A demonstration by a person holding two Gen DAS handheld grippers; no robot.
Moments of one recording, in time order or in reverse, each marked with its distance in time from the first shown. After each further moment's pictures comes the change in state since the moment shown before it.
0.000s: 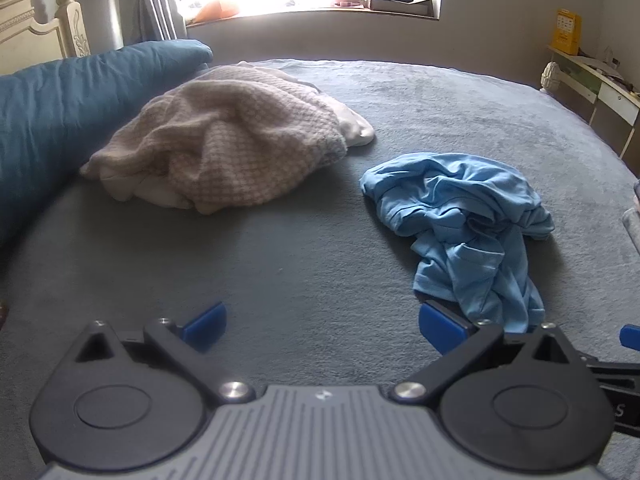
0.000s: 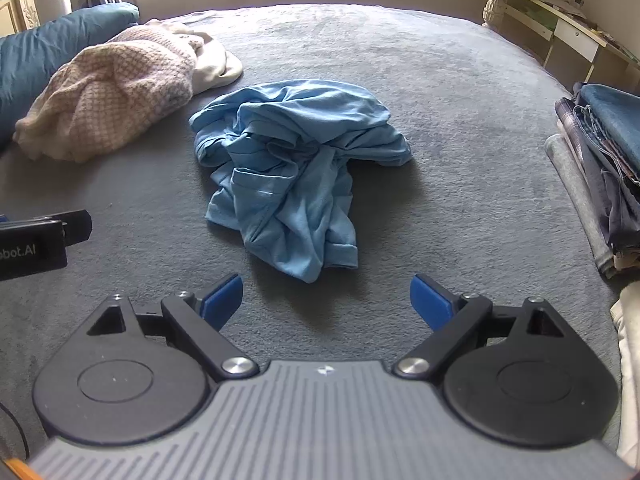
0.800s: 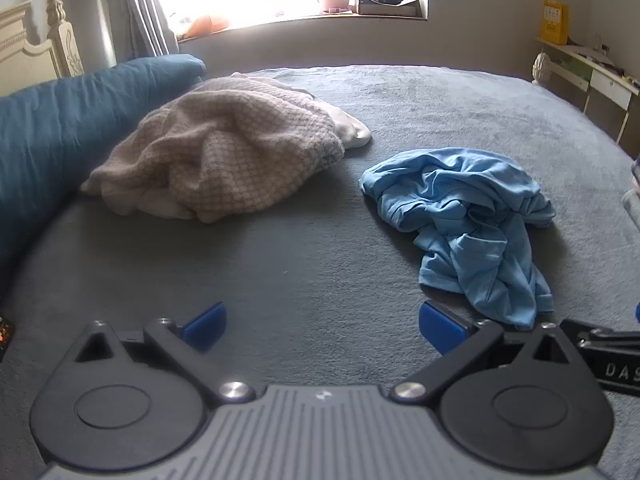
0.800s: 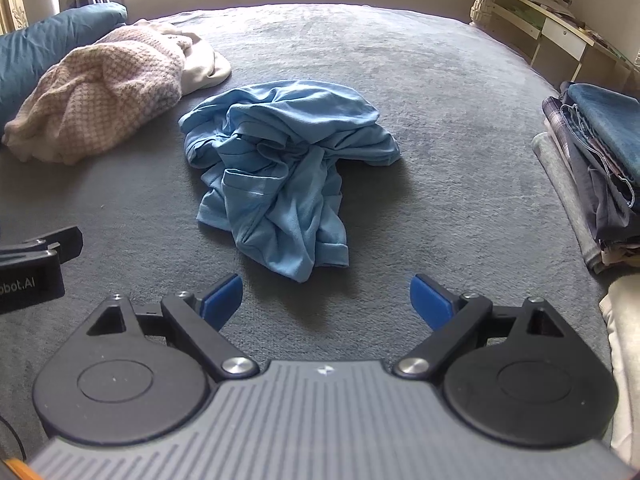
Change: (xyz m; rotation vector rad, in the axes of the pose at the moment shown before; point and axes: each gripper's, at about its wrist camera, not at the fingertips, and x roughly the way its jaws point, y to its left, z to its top) left arm -0.002 -0.004 -0.008 0.072 -0.015 0.032; right arm -0.003 0.003 0.000 0.022 0.005 -0.038
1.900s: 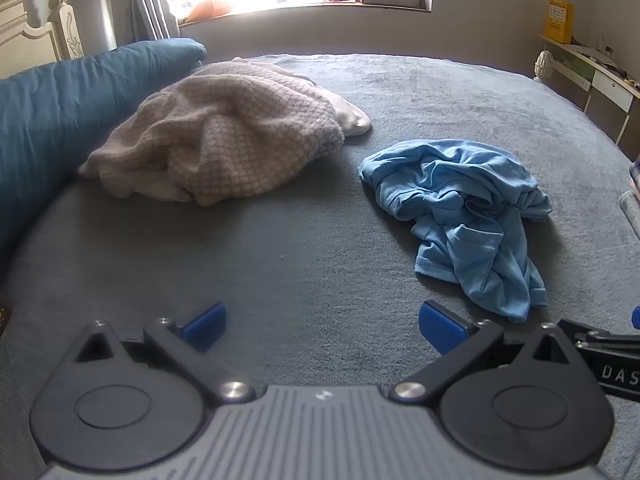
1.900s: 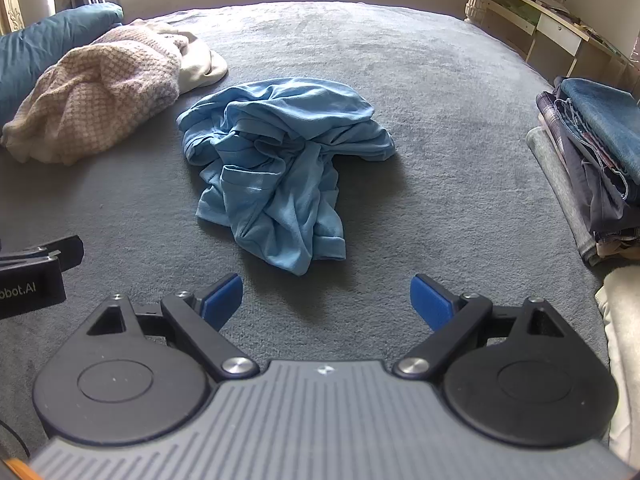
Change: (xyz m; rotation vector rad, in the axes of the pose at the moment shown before) left arm -0.002 0.005 -0.004 -0.033 0.038 -0.038; right arm -0.004 0.000 -0.004 0.006 0.009 -0.005
